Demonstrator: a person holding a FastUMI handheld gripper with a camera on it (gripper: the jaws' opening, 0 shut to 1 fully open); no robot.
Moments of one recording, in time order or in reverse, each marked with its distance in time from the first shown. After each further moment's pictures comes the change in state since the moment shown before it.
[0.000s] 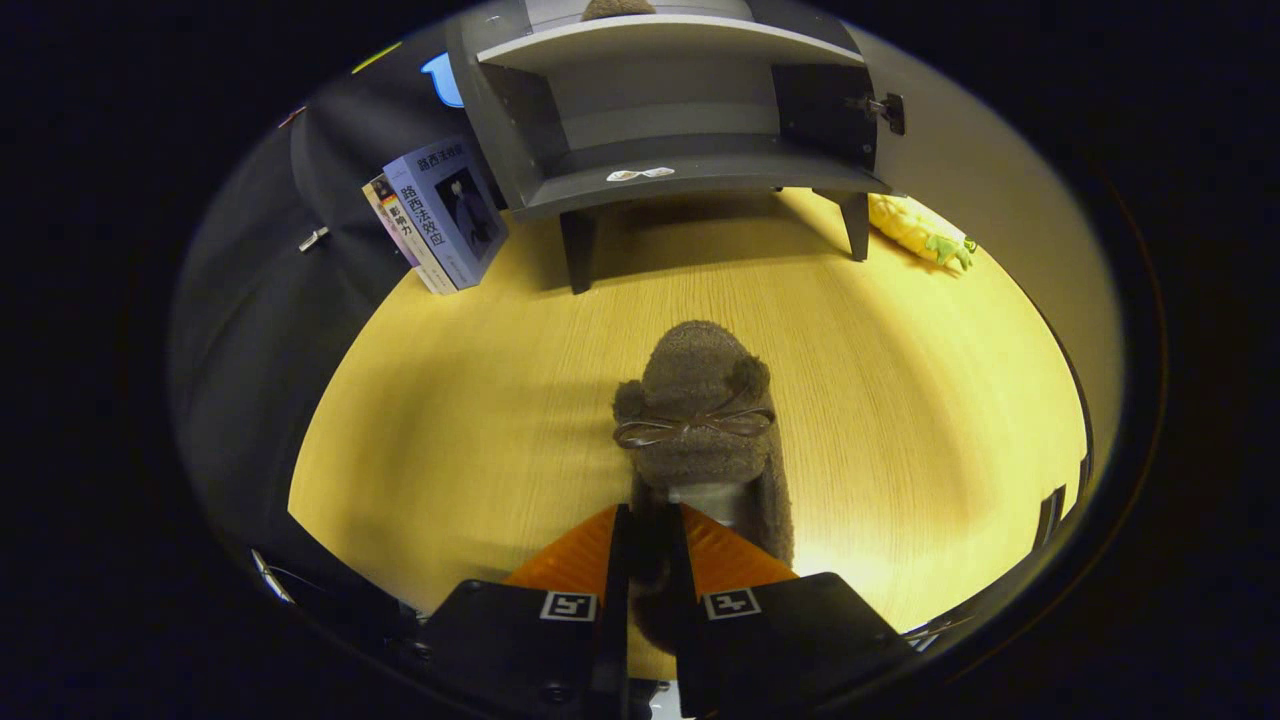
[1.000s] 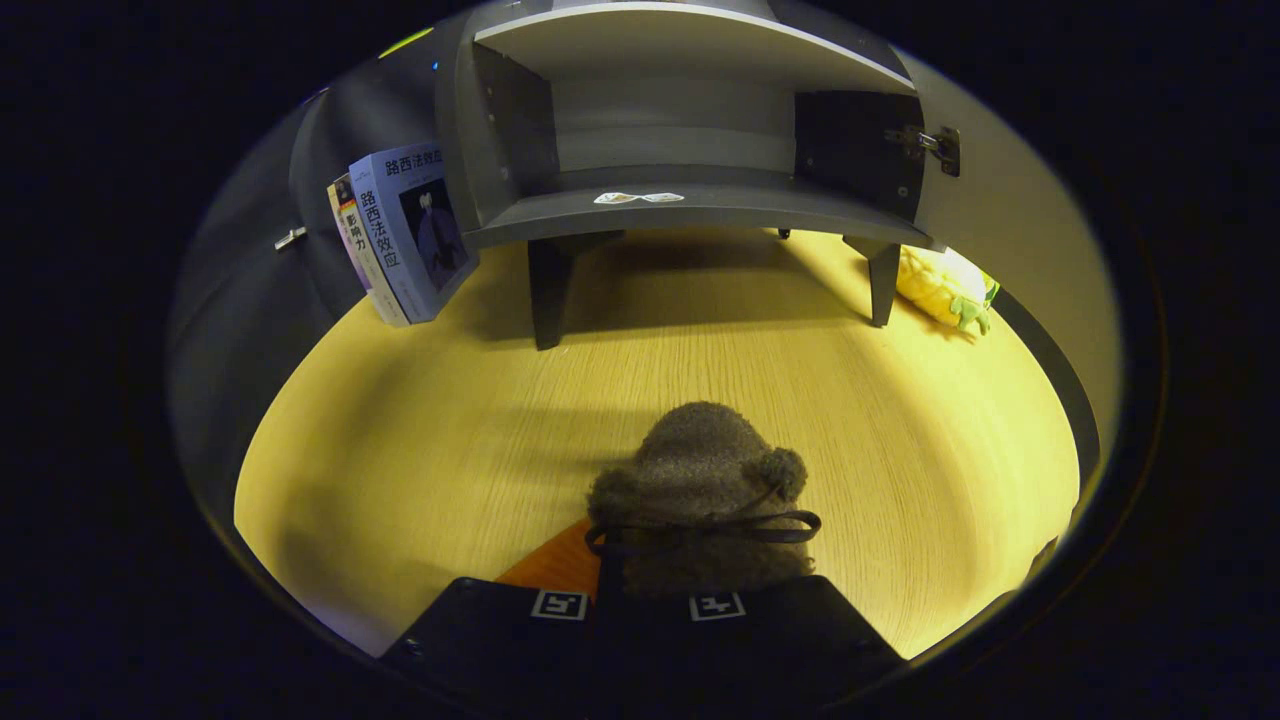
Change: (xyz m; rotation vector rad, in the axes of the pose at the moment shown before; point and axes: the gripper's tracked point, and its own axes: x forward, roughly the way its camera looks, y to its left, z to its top) arm 0.076 -0.010 0.058 -0.081 -0.178 -0.084
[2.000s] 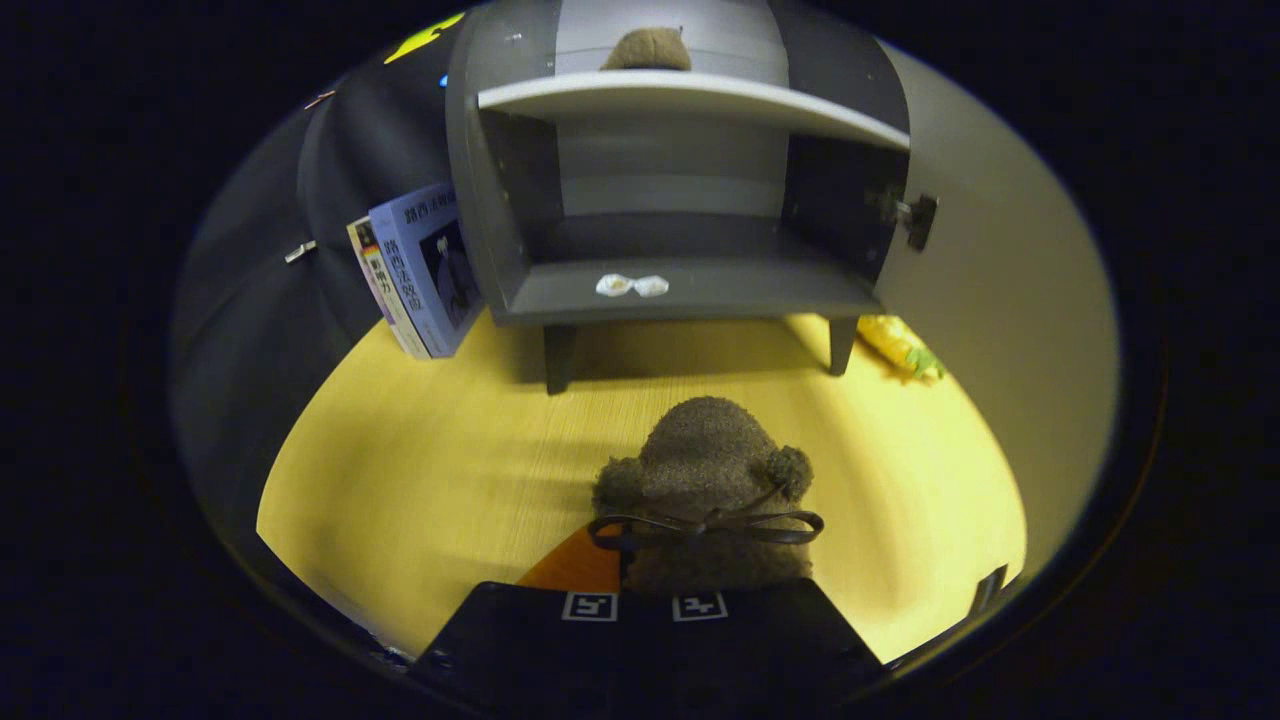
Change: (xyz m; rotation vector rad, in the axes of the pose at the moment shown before) arm -0.087 -0.010 0.073 -0.024 -0.041 -0.014
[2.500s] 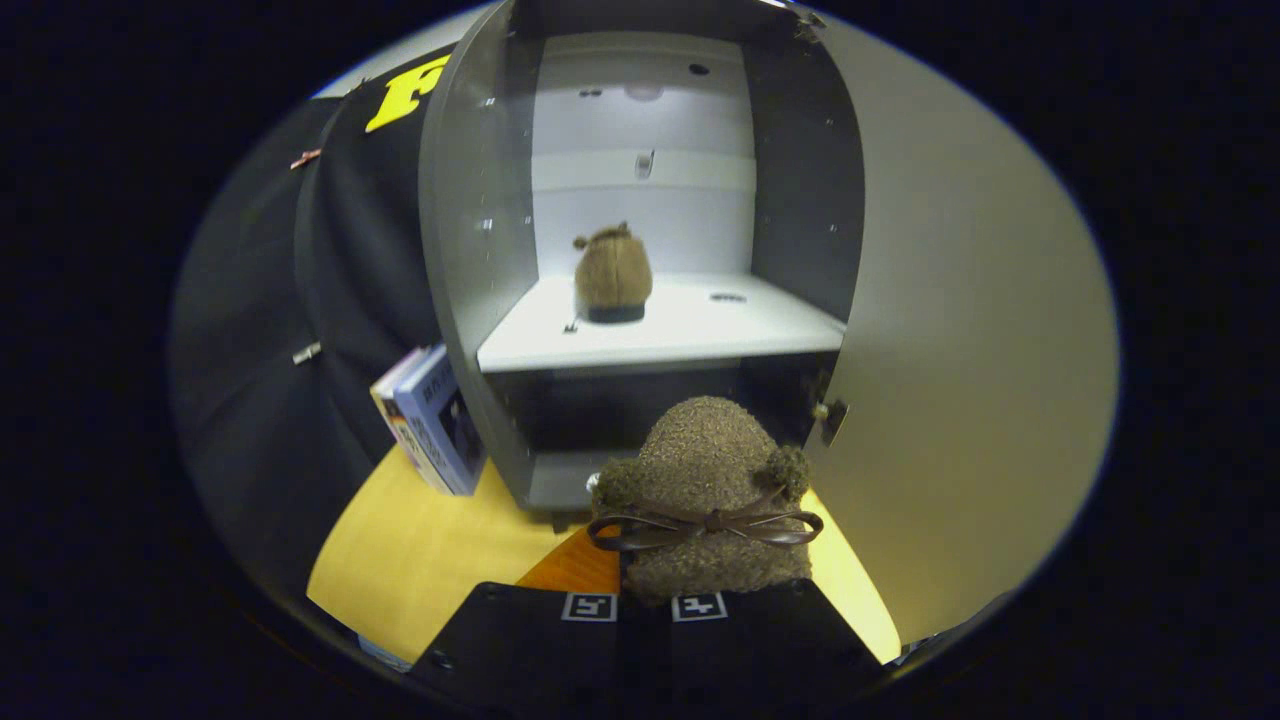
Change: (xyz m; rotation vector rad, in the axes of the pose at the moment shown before) arm -0.091 -0.018 0.180 0.064 -0.269 -0.027
